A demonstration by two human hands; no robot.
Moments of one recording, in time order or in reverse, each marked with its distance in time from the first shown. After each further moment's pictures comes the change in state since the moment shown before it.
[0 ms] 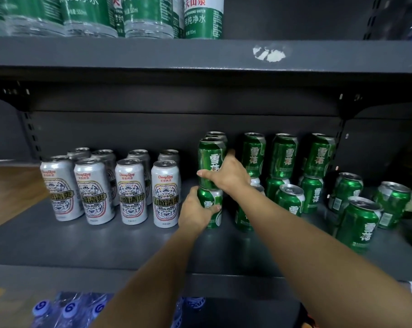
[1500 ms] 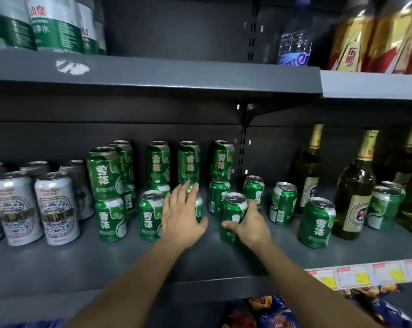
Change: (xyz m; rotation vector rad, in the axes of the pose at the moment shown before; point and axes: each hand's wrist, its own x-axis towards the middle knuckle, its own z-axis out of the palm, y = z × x) left_hand -0.068 0.115 0.150 0.688 -0.035 0.457; right_hand -0.040 0.277 -0.115 0.089 0.066 0.181
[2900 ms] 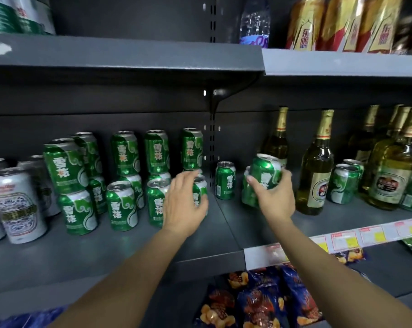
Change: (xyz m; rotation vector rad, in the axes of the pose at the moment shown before) left_hand -0.010 0.071 0.010 -0.359 0.239 0.159; right_hand -0.008 0.042 -0.091 0.234 0.562 0.062
